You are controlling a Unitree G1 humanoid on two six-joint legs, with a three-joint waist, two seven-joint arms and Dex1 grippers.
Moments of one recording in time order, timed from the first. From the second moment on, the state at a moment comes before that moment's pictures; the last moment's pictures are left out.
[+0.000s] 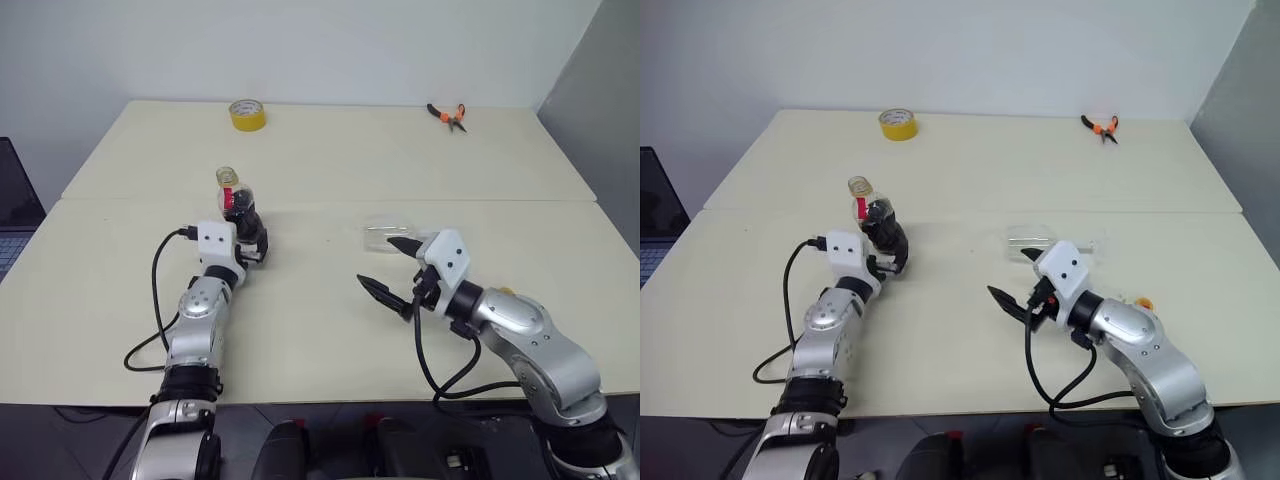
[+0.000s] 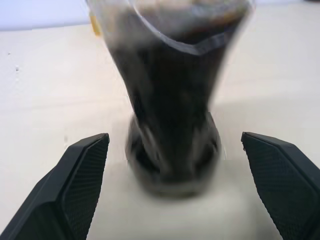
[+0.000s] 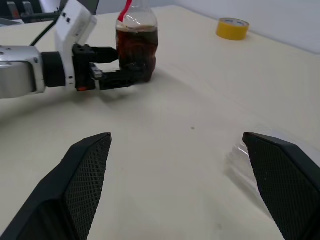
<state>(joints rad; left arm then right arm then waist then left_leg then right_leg) -0.35 0.28 0.15 0.27 -0.09 0.04 -0.21 -0.18 -0.49 0.14 -0.62 0.31 0.61 0.50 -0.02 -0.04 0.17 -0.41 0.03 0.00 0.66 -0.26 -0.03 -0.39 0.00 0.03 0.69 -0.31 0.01</state>
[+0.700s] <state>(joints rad) -0.20 0.62 0.06 -0.21 -0.35 0.46 -0.77 -0.19 -0.71 0.27 -0.39 -0.41 0.45 0.33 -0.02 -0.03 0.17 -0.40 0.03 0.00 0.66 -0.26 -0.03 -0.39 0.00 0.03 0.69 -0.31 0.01</state>
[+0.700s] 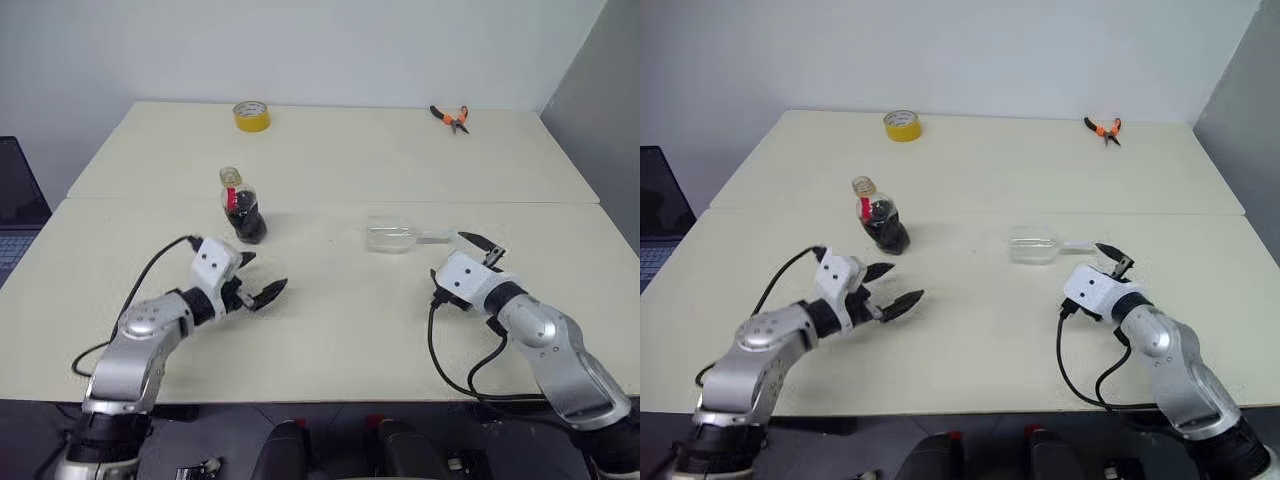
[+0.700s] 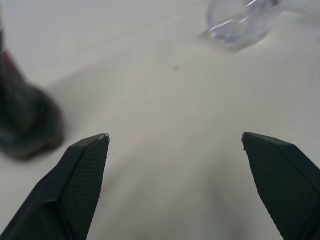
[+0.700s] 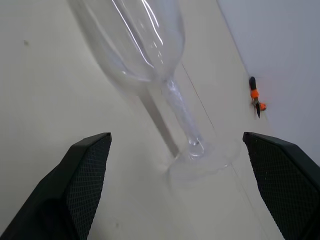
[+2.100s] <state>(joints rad) -0.38 0.61 -0.04 -0.08 -0.35 0.40 -0.92 -0.54 -0.43 0.41 0.16 -0.79 0.28 0.17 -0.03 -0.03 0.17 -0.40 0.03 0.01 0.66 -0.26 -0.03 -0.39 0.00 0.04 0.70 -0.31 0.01</state>
